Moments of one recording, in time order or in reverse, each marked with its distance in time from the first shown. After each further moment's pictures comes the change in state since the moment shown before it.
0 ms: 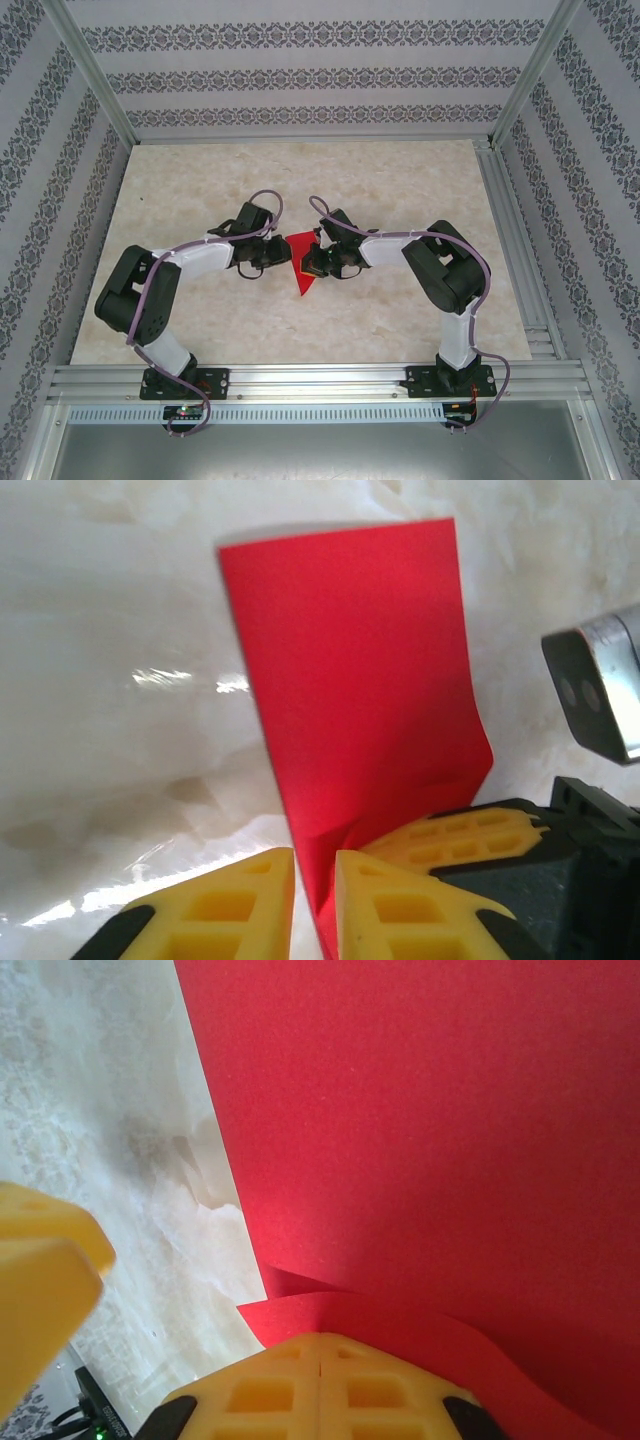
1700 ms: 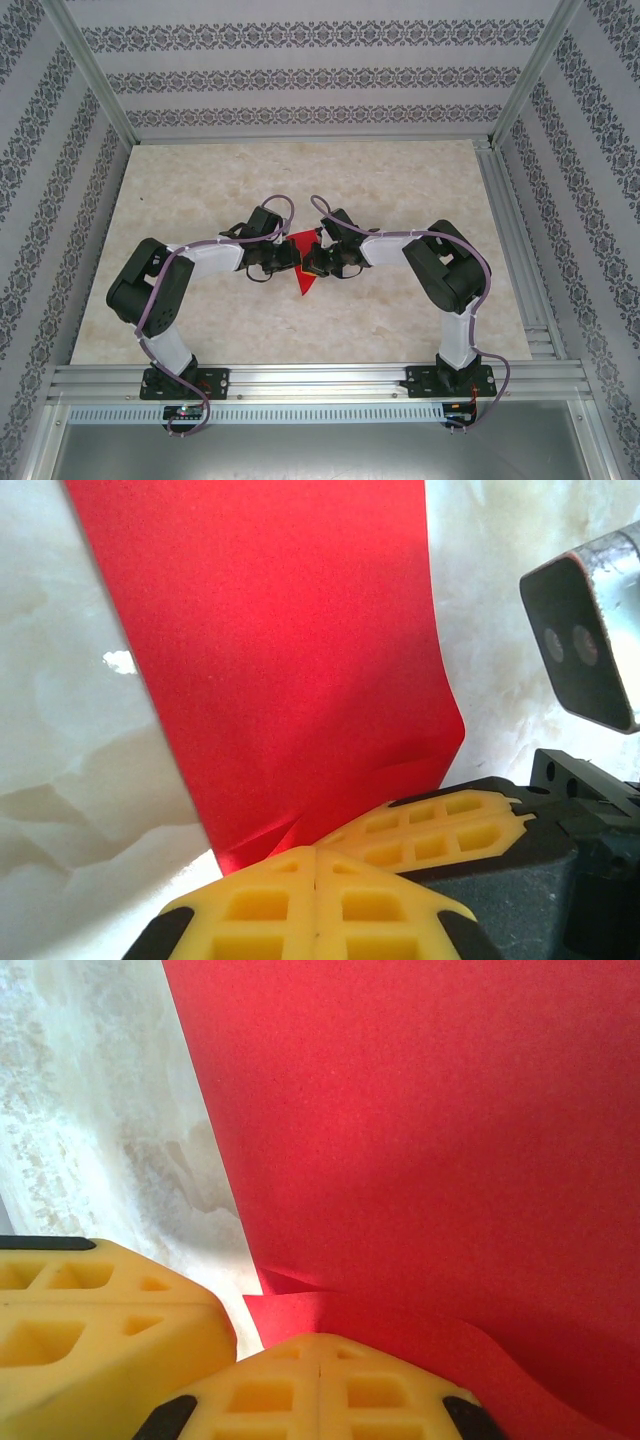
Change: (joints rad) left arm -0.049 0.071 0.002 0.082 0.051 -0.043; right arm -0.007 0.001 -0.001 -0.005 -0.004 0.004
